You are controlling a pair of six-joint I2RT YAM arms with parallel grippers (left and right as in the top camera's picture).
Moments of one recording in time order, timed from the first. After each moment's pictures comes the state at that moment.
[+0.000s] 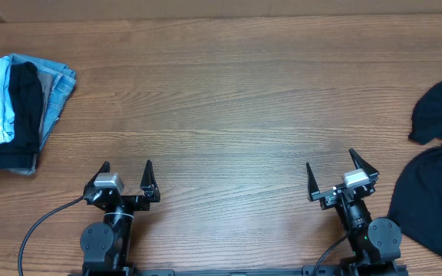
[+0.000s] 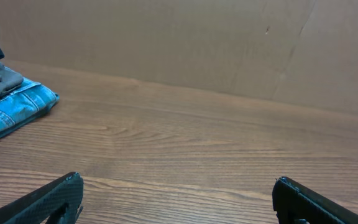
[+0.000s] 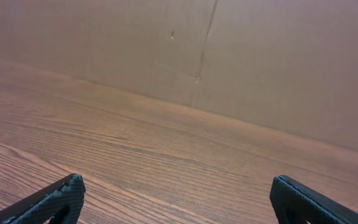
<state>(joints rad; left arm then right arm) -0.02 0.02 0.01 -0.08 0.03 -0.20 0.14 0.01 0.02 -0.03 -0.12 -0.17</state>
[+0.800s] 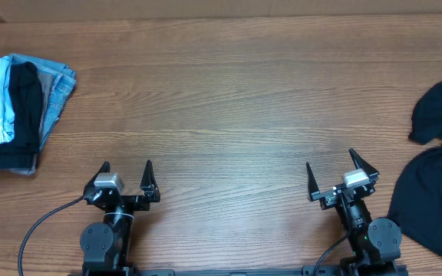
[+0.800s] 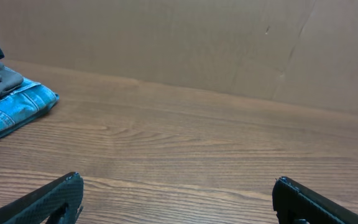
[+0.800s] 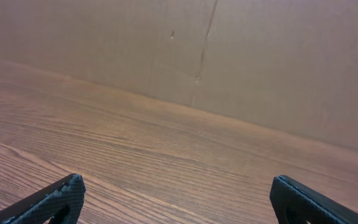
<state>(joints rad) -0.02 0.02 0.01 -0.08 0.03 -0.20 0.14 0.01 0.02 -0.03 -0.12 -0.17</state>
